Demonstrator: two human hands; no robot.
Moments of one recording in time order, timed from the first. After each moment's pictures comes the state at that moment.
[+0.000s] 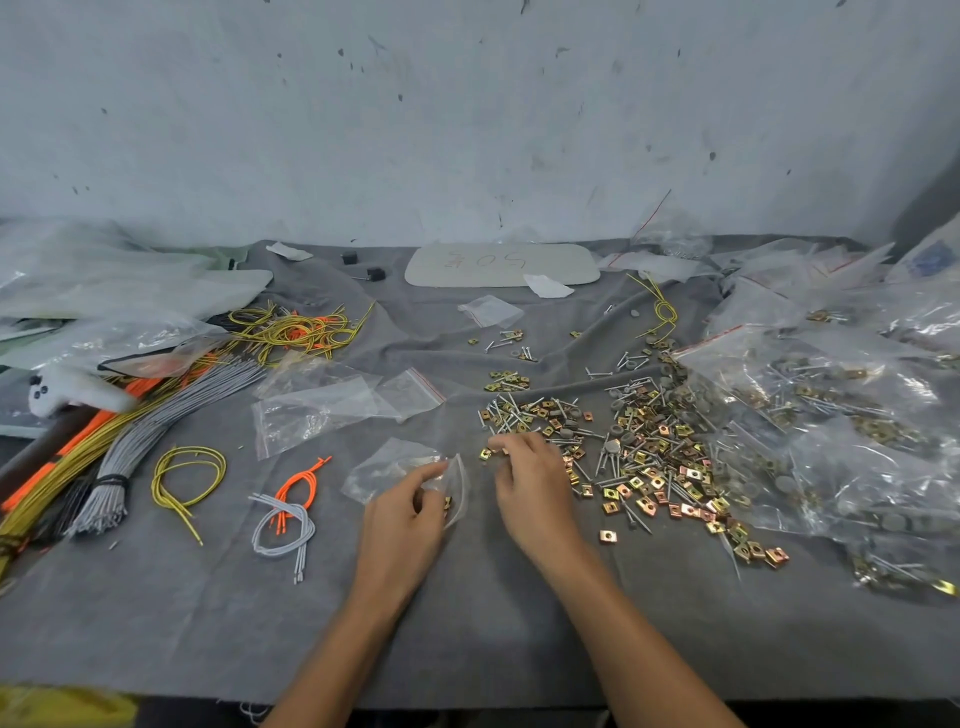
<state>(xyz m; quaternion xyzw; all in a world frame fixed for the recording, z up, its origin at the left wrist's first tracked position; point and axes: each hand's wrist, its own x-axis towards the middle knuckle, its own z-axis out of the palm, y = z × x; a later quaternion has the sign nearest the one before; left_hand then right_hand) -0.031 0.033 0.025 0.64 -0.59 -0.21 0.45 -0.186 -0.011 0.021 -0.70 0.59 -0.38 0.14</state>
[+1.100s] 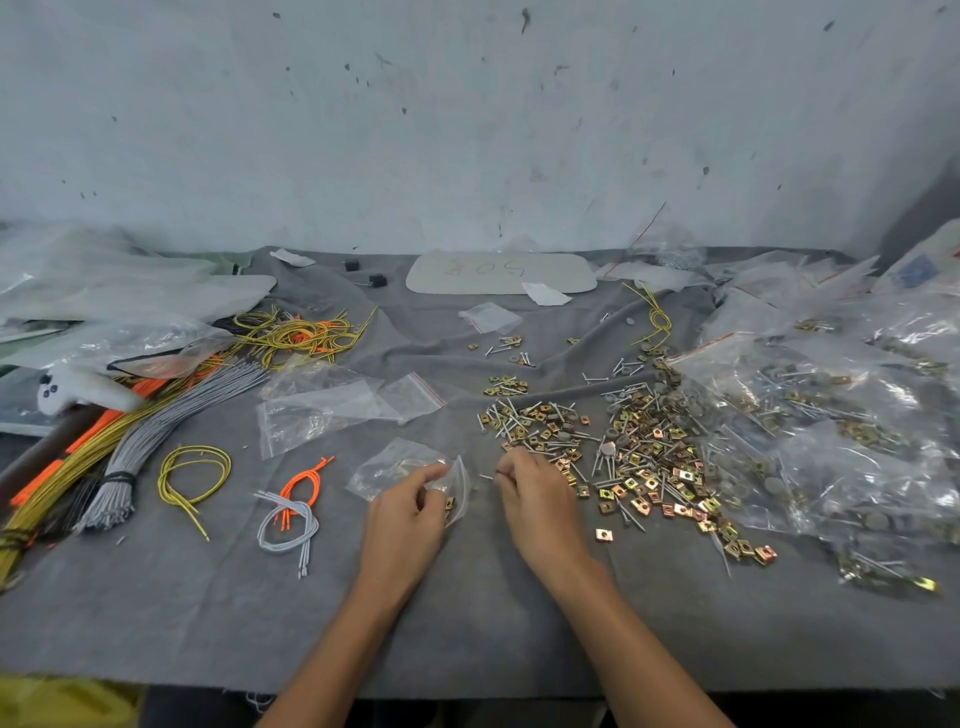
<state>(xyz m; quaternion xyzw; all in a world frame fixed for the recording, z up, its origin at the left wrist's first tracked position) -0.033 0.036 0.030 0.64 -0.58 -0.24 0.45 -0.194 0.008 0.024 -0.72 0.59 -0.35 0.13</state>
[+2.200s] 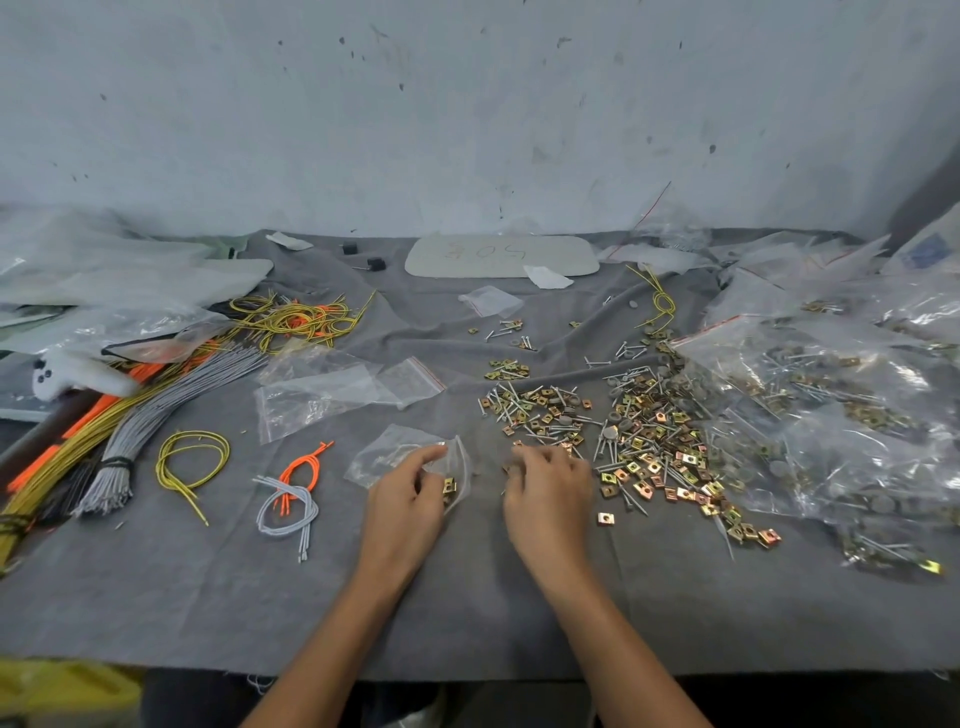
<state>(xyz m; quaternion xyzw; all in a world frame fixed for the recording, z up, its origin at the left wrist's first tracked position) -0.032 0.036 0.024 0.63 -0.57 -0.25 0.46 -0.185 0.022 0.021 -0.63 0.70 -0.33 0.07</state>
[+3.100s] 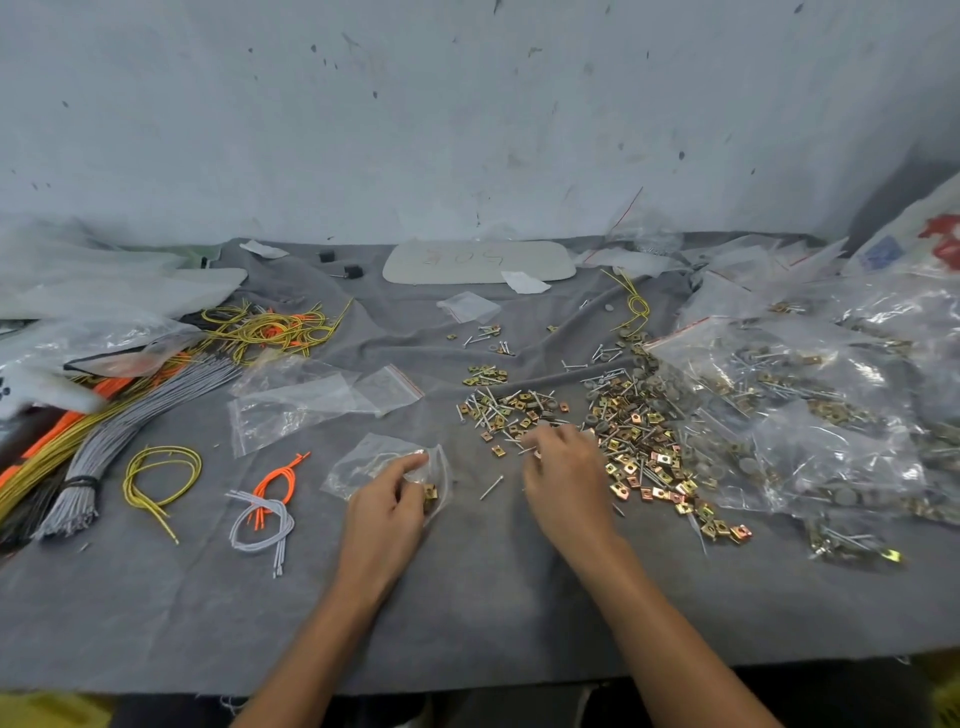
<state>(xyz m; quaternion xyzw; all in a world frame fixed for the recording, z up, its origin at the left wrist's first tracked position) -0.035 0.037 0.028 0.63 -0.58 -0.25 0.46 -0.235 0.007 0.035 -0.69 0.65 -0.33 0.03</state>
